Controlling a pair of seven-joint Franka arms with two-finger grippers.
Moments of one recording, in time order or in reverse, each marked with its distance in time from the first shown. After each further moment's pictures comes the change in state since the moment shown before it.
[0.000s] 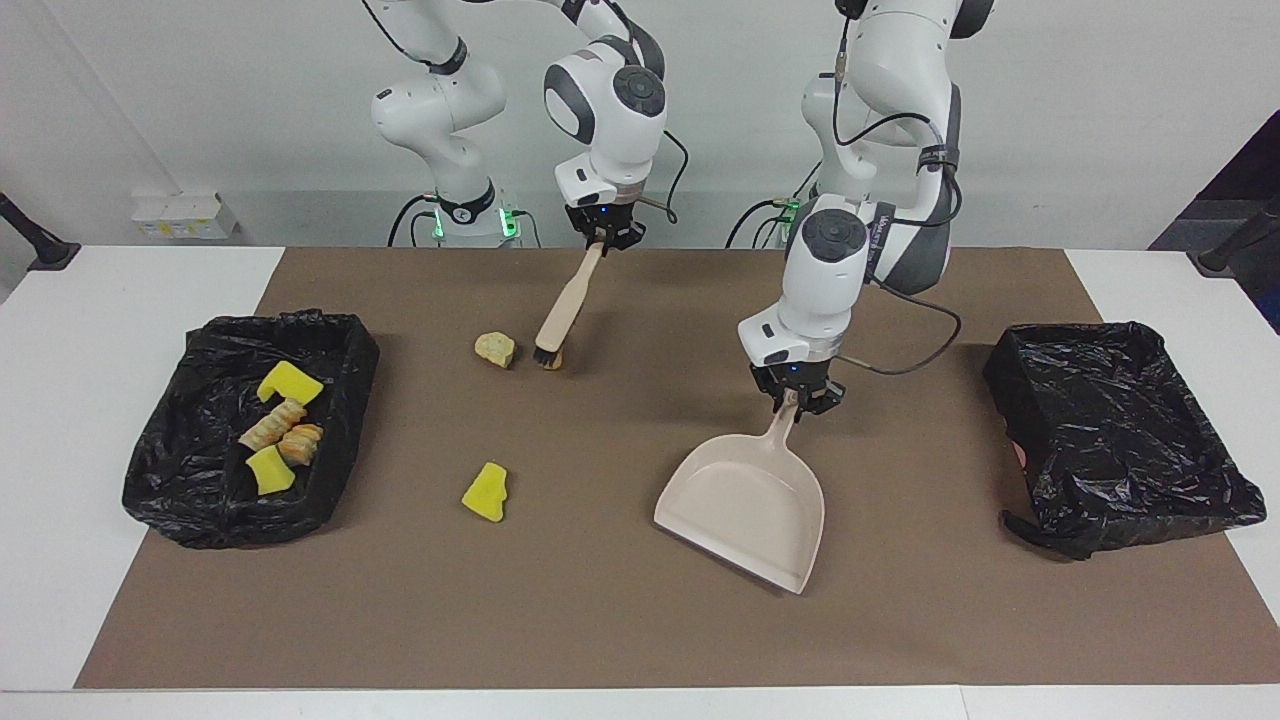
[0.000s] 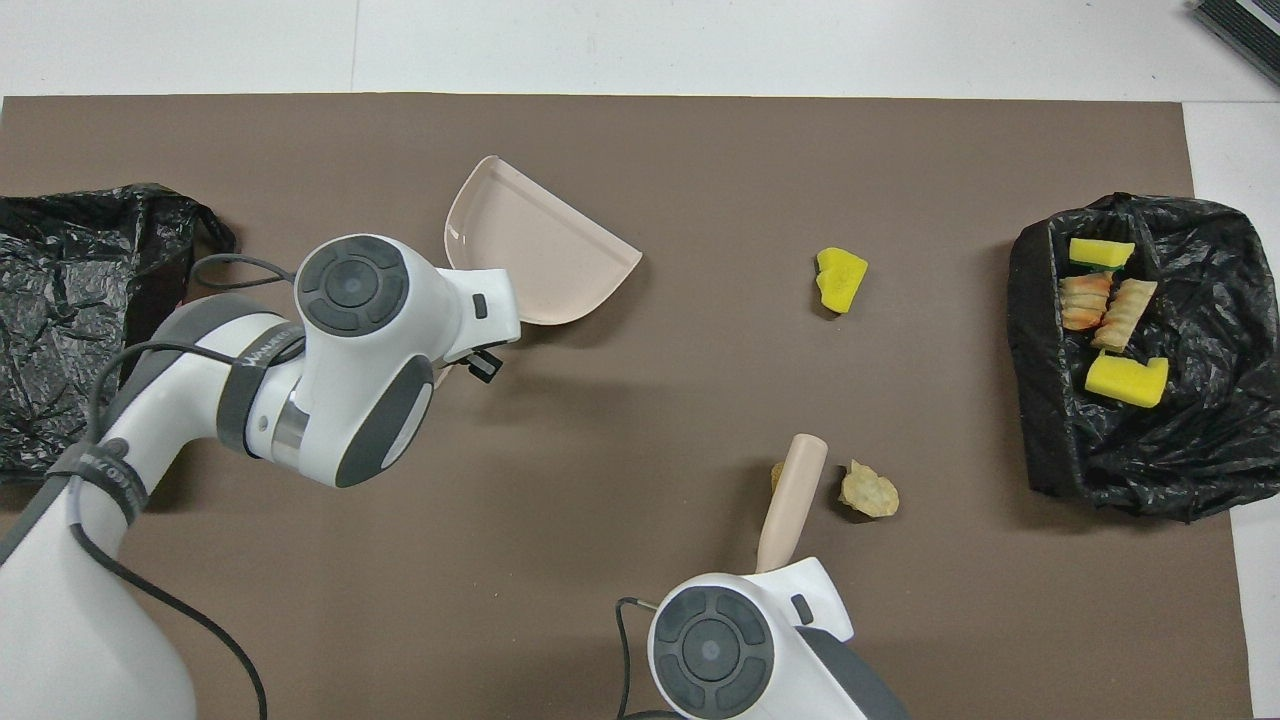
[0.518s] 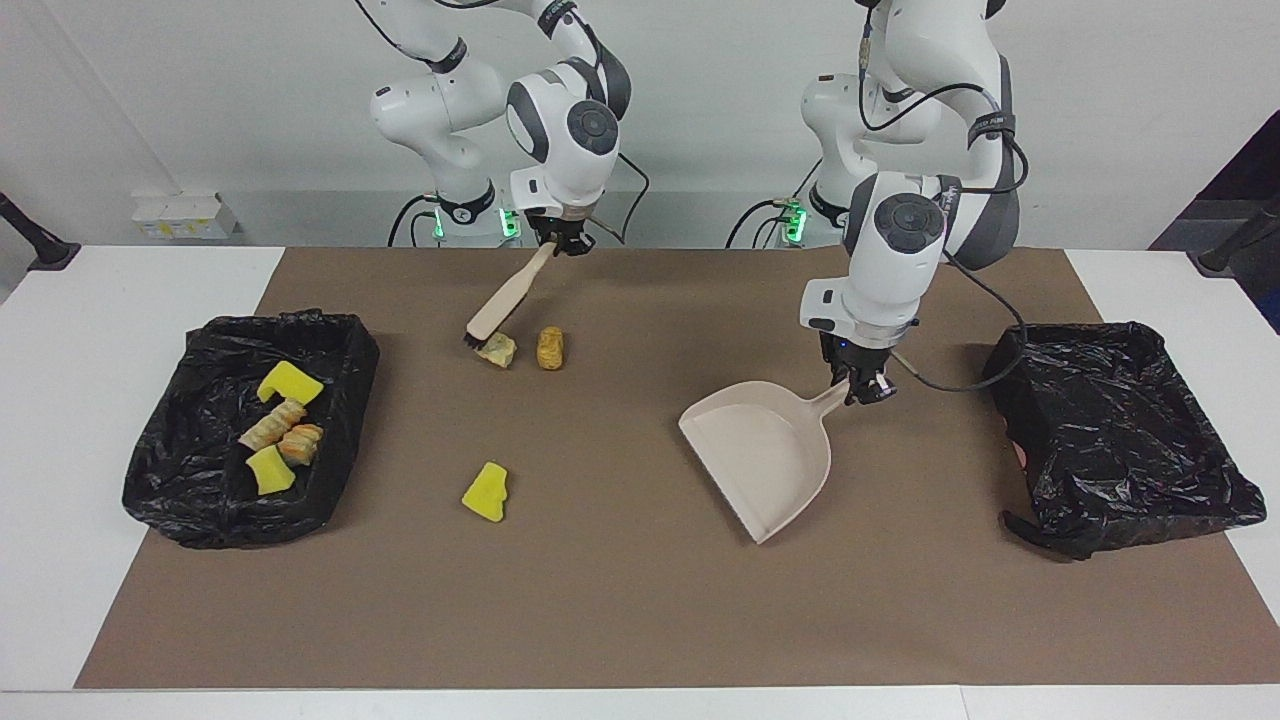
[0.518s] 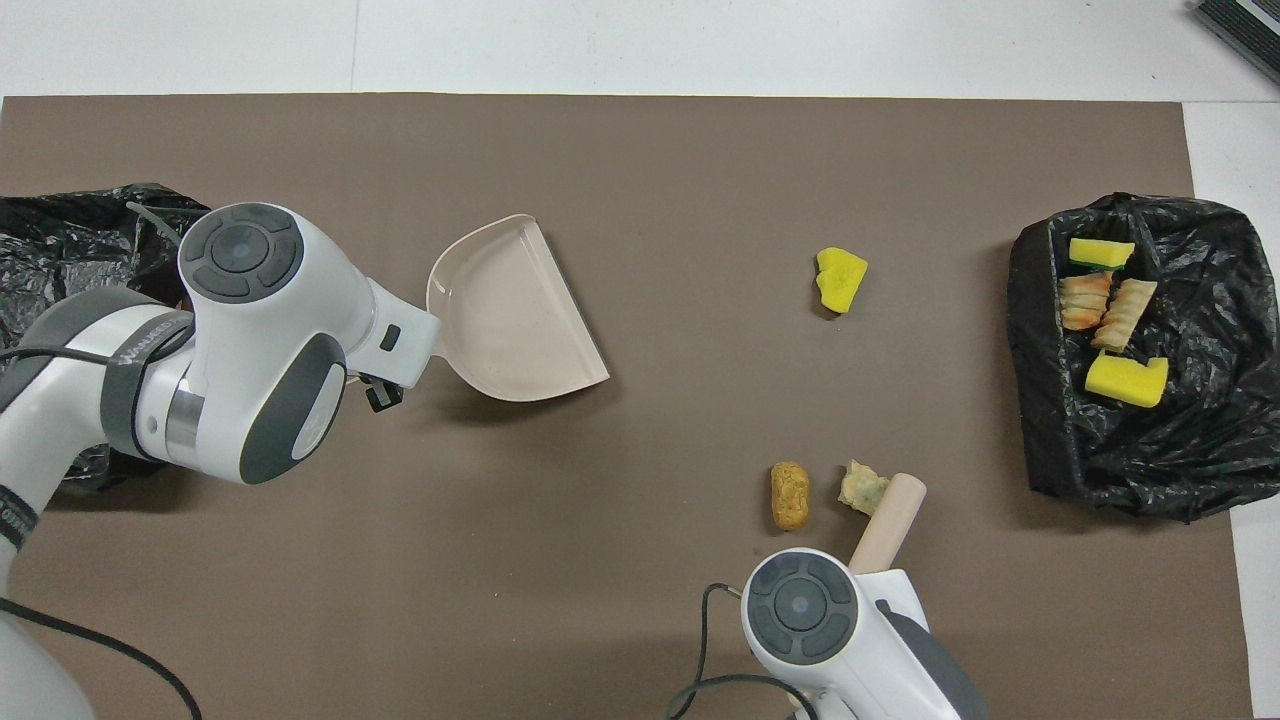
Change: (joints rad) left arm 0.066 -0.070 0.000 -0.012 0.001 -0.177 0.560; right arm -0.108 -0.075 -0.002 -0.157 0.002 -0.039 0.022
